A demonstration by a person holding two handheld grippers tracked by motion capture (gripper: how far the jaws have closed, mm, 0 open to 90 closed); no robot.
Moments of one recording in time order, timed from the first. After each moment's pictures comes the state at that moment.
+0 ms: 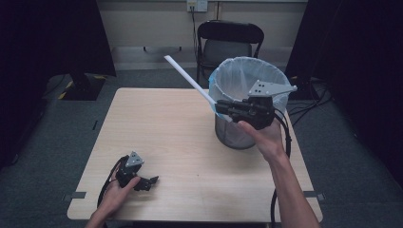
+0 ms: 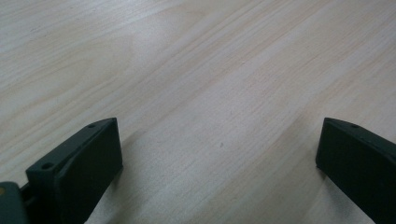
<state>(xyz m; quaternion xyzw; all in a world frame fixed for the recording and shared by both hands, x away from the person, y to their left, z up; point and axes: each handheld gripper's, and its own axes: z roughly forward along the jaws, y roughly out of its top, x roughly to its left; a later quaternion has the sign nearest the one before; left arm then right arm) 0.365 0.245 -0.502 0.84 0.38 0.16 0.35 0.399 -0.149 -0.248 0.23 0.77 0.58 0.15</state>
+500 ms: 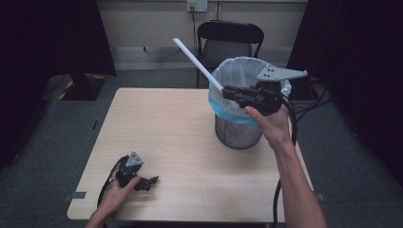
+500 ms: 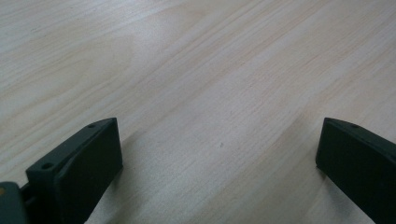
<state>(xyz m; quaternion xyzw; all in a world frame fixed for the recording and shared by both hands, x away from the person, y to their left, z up) 0.365 0.245 -0.502 0.84 0.38 0.16 0.35 0.417 -0.162 -0.225 0.24 0.76 0.58 0.17</state>
